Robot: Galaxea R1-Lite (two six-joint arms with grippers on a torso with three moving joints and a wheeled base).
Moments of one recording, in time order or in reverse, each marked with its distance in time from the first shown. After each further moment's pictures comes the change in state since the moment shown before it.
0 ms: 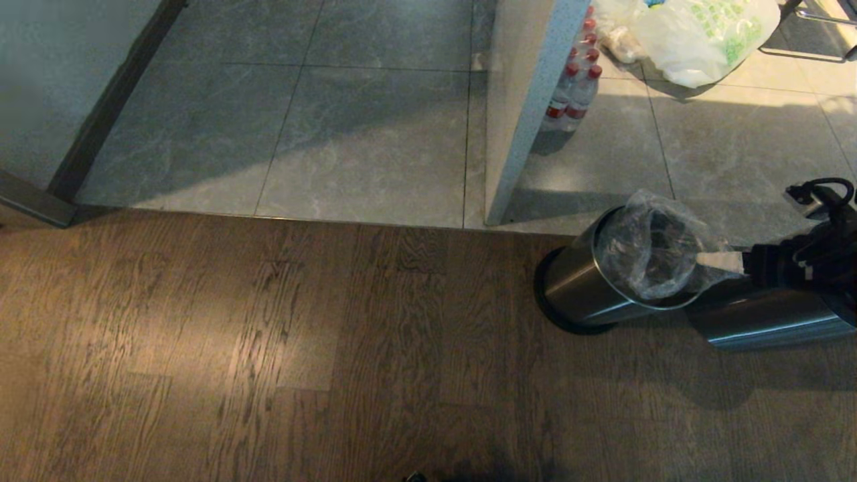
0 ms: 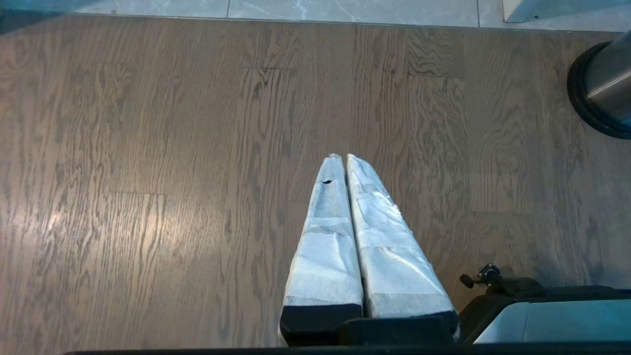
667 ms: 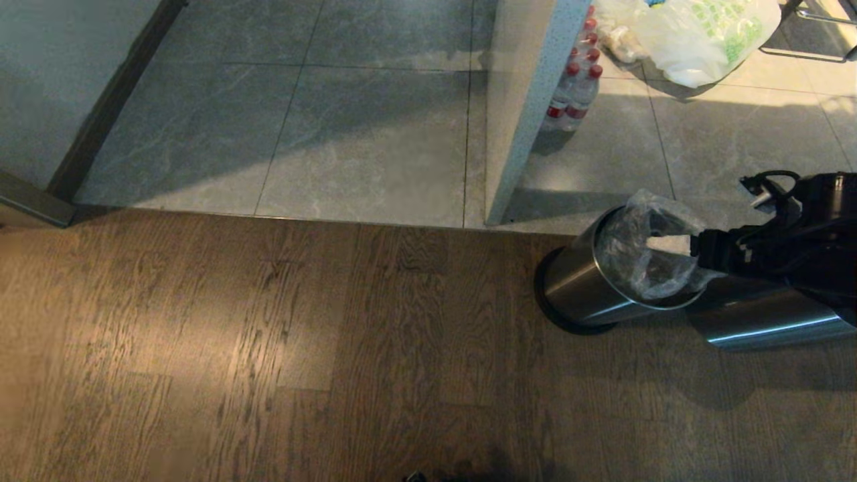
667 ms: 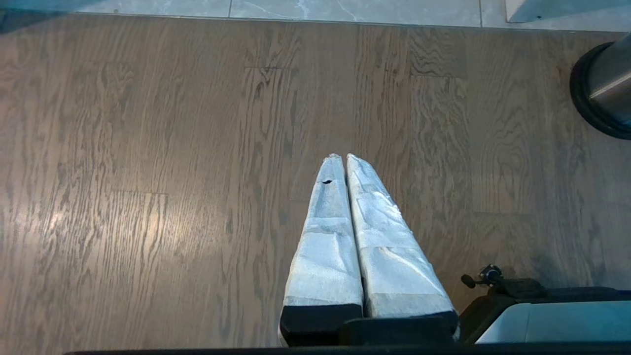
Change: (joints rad) left arm 0.001 0.000 0.000 0.000 0.000 0.001; right arm 0.142 0.081 -0.037 -0.109 -0.004 0.209
